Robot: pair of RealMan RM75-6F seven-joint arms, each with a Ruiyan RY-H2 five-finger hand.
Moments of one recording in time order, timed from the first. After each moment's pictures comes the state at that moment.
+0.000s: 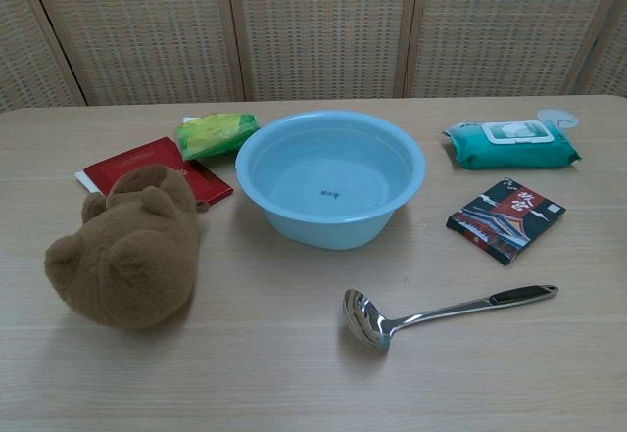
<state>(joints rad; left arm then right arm) -0.08 -1.09 -0.02 -1.75 1.54 1.51 0.16 0.14 -1.10 0.11 -1.61 -1.52 1.48 0.09</state>
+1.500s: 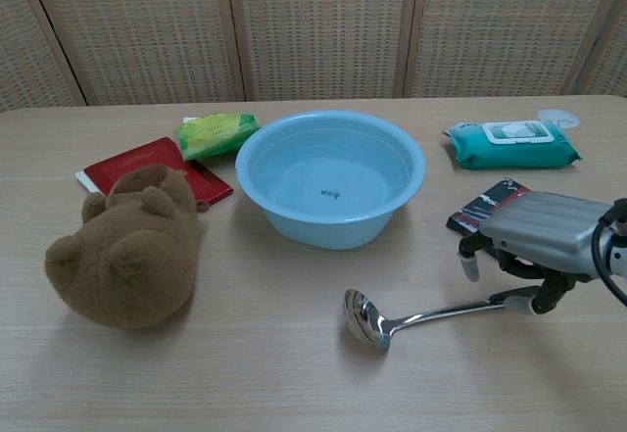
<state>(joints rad) -0.09 -1.09 -0.05 -1.76 1.47 1.49 0.16 0.56 -1.52 0.07 -1.42 -1.40 0.86 -0.49</state>
